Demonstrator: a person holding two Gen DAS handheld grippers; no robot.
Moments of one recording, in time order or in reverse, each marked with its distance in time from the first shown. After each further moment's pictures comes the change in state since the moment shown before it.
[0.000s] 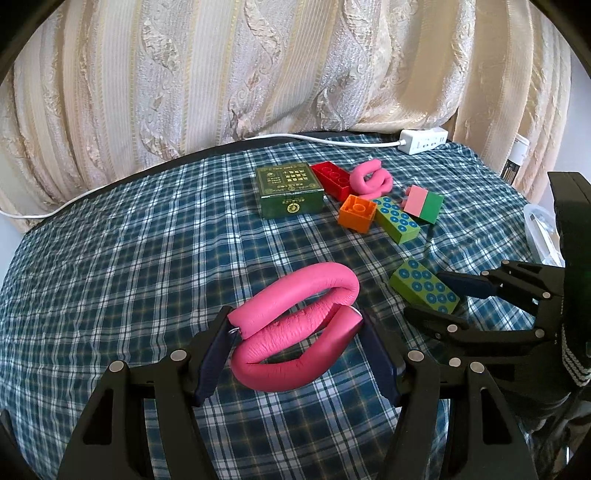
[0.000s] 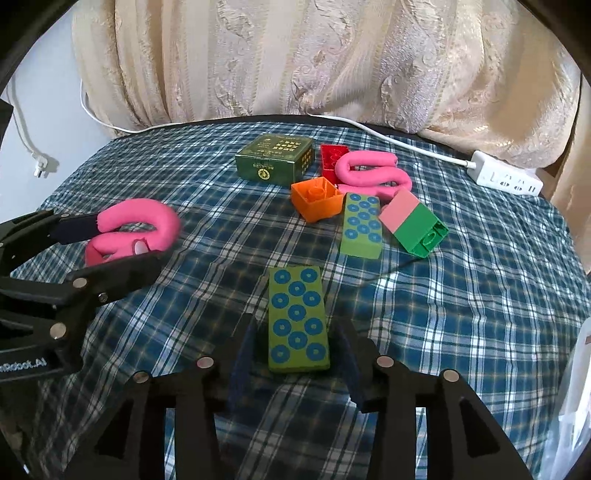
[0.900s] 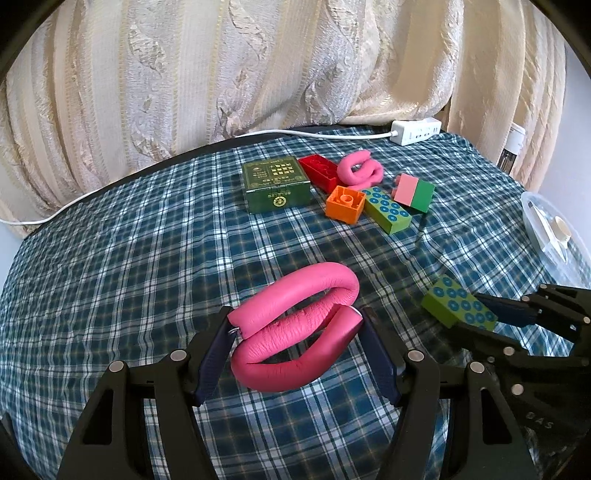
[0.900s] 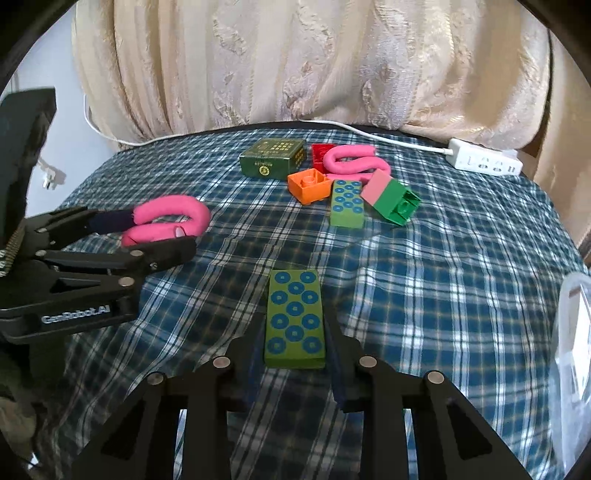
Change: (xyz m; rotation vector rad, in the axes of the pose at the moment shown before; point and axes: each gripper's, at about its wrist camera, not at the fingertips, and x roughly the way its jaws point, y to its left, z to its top) left arm 0.005 -0.014 -0.006 0.031 0.009 0.003; right arm -0.039 -0.007 -0.034 0.088 -0.043 0.023
